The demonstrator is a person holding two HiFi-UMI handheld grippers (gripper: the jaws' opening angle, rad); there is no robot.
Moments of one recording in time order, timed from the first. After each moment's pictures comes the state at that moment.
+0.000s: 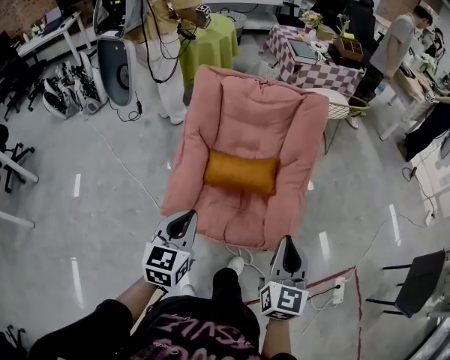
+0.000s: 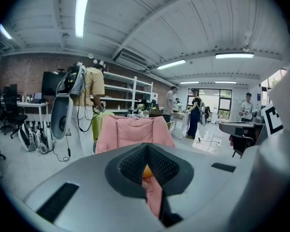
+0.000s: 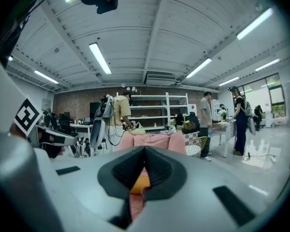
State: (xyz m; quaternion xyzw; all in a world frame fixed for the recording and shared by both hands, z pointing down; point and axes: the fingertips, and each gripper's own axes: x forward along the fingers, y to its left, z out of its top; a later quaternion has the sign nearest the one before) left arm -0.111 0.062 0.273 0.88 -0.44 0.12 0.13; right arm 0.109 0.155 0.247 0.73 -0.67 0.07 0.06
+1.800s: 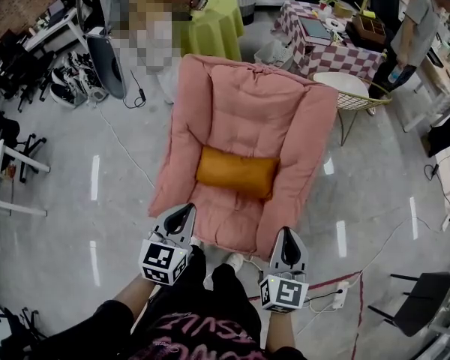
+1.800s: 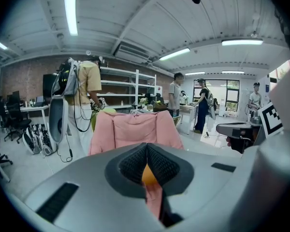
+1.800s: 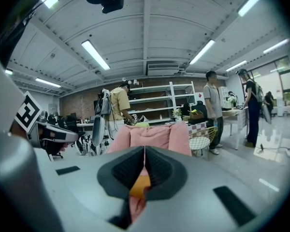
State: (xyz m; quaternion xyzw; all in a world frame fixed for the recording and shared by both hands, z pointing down) left arm -0.006 -0.024 0.304 0.86 -0.47 0.17 0.12; right arm 0.216 0.047 0.303 0.69 -0.71 0.12 0.06
